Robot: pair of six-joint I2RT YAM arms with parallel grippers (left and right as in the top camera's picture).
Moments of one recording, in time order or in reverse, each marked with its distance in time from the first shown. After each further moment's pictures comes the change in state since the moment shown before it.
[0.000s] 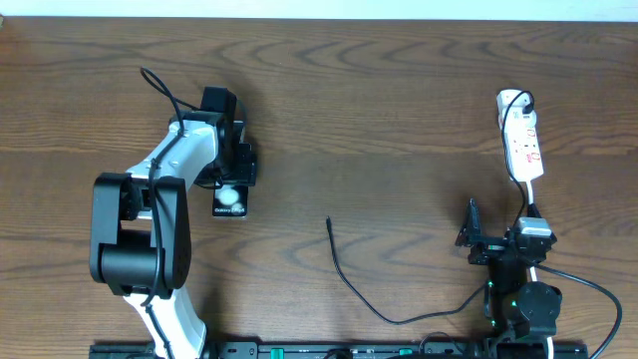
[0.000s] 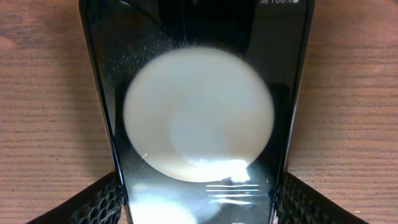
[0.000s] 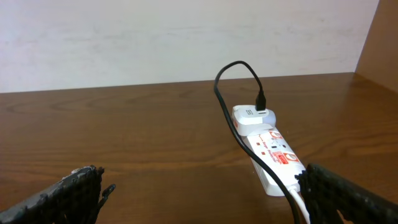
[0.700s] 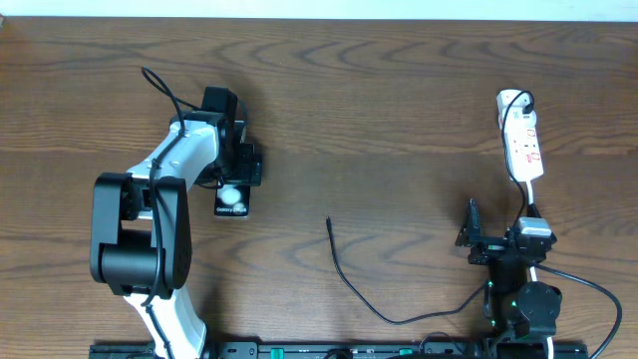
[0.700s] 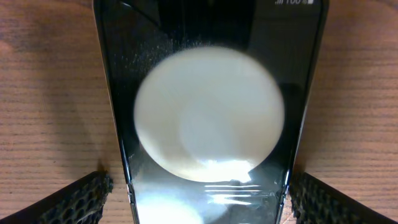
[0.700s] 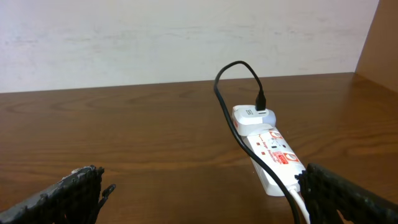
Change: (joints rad) left arm -0.001 0.000 0.000 0.005 0.000 0.000; right arm 0.000 0.000 0.000 0.000 0.000 0.000
